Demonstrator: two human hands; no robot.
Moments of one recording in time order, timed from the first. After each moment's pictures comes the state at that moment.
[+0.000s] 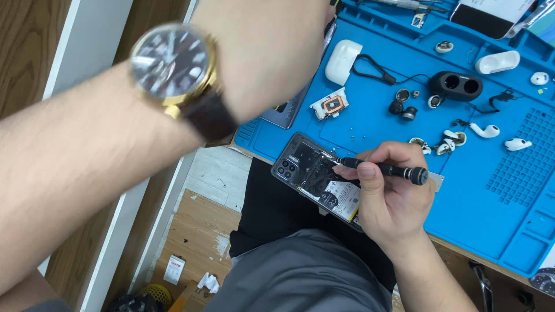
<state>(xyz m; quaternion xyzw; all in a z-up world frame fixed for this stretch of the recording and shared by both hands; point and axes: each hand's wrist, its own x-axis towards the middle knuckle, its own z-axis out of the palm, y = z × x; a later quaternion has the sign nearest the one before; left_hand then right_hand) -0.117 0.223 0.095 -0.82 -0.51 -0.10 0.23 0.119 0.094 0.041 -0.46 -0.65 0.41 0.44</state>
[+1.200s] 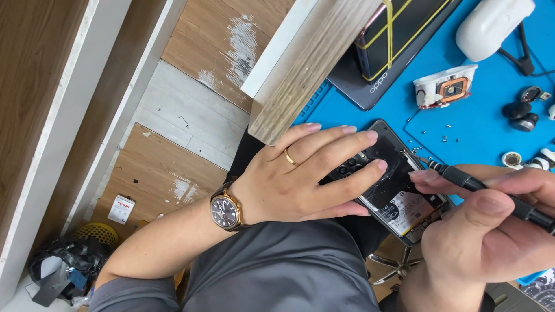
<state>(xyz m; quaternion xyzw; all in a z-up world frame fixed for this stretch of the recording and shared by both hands) -0.130 0.054 -0.006 -0.79 -0.50 -0.34 0.00 0.072 0.079 0.055 -0.56 -0.72 0.24 0.33</state>
